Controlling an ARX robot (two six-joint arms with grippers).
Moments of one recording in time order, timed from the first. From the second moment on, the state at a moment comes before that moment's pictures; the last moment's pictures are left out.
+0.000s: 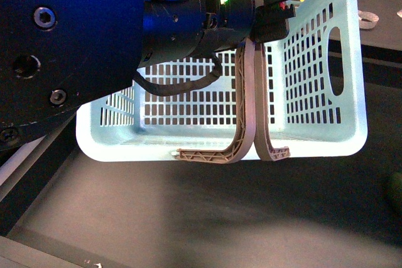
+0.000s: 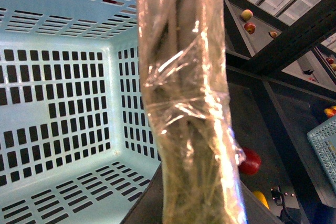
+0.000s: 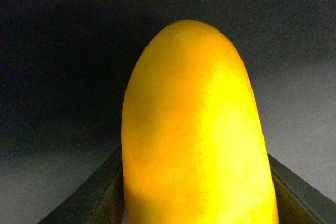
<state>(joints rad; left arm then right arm) -0.60 1.92 0.93 0.79 0.06 -0.46 -0.77 2.73 0.82 0.94 -0.03 -0.30</state>
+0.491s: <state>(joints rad) -0.60 1.92 0.93 0.79 0.06 -0.46 -0.41 1.99 0.52 0.74 -0.27 0.02</state>
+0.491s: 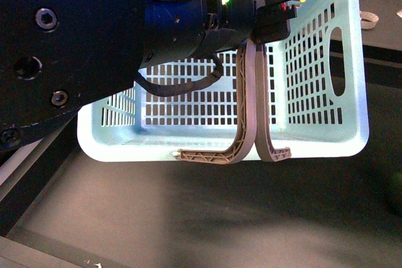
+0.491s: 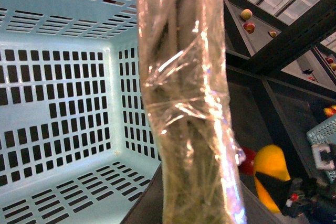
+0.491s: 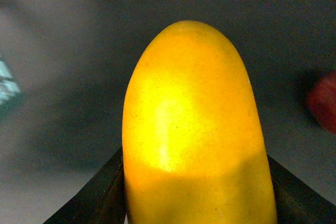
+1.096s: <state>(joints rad) -0.60 1.92 0.93 0.79 0.06 -0.46 0.25 1.77 0.75 0.57 -0.02 0.30</state>
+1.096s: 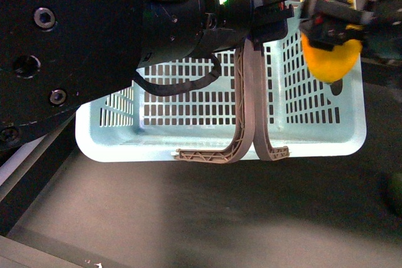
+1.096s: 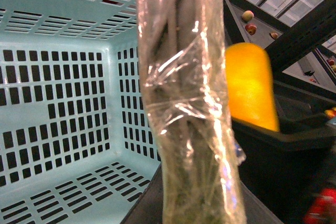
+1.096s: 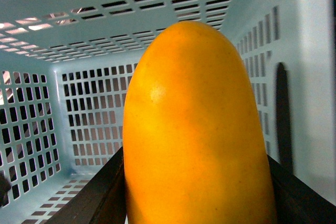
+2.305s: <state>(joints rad) -0.60 1.91 0.92 0.78 0.06 -0.46 -0.15 0.47 0.21 0.02 -0.12 0.26</state>
